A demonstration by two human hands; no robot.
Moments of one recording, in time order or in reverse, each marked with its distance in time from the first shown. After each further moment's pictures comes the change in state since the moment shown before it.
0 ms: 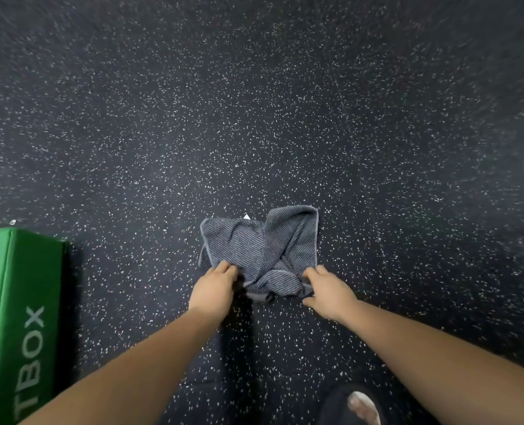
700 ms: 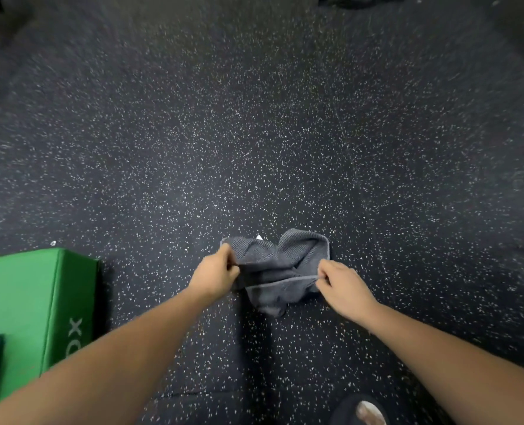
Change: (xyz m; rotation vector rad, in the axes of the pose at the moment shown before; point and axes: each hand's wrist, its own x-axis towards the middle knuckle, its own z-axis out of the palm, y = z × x) left_hand -0.006 -0.004 -0.121 -0.335 0.082 -0.143; right_hand -0.060 -0.030 -0.082 0.165 0.304 -0.090
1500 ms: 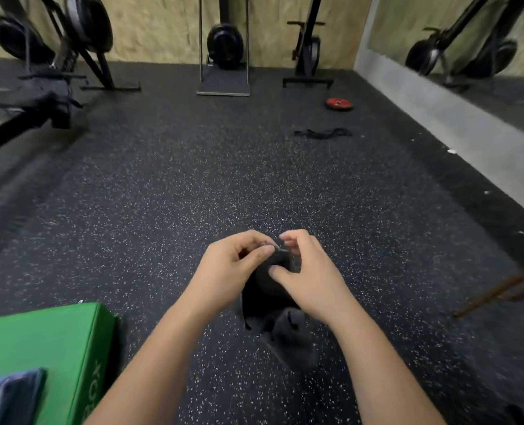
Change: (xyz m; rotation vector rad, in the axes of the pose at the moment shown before) left_hand -0.247 0.227 -0.254 -0.598 0.259 0.555; right_hand -0.199 -0.215 -0.270 0.425 0.356 -0.152
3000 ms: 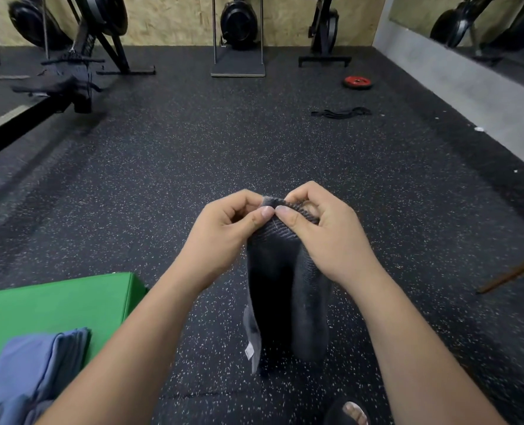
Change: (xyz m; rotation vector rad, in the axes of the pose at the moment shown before) left_hand -0.042 0.003 -0.059 -0.277 0.007 0.078; right_hand -0.034 -0.057 0.014 0.296 0.088 -0.272
